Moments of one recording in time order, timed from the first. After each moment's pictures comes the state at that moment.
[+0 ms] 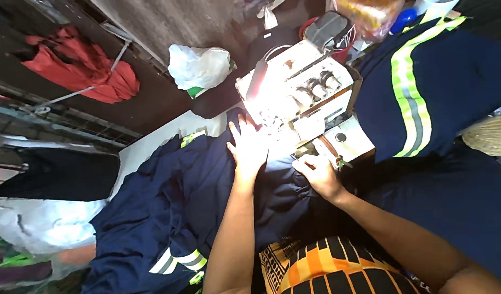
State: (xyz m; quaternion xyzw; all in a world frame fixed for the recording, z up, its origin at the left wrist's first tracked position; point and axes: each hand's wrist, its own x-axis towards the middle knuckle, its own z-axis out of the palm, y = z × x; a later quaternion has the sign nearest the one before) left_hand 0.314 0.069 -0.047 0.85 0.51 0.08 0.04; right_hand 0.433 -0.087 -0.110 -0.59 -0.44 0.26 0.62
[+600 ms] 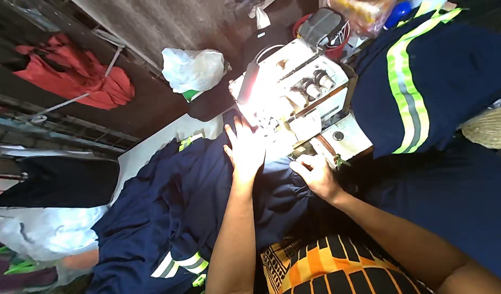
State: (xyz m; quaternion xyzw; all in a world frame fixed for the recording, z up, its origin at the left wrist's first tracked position) left_hand 0.318 0.068 -0.045 0.85 0.53 0.07 0.03; right_hand 0.431 -0.086 -0.117 -0.59 -0.44 0.24 0.63
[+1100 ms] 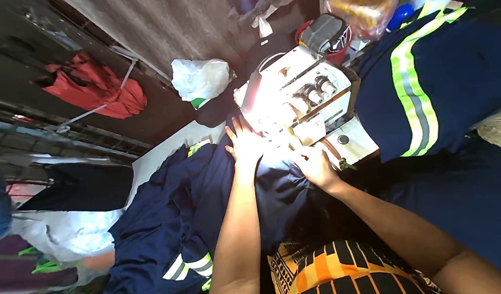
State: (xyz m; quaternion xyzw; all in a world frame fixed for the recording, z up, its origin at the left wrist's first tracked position) left_hand 0.332 0.091 -0.033 0.82 0.57 0.04 0.03; right_hand 0.442 -0.060 -0.089 -0.66 -0.46 0.22 0.56
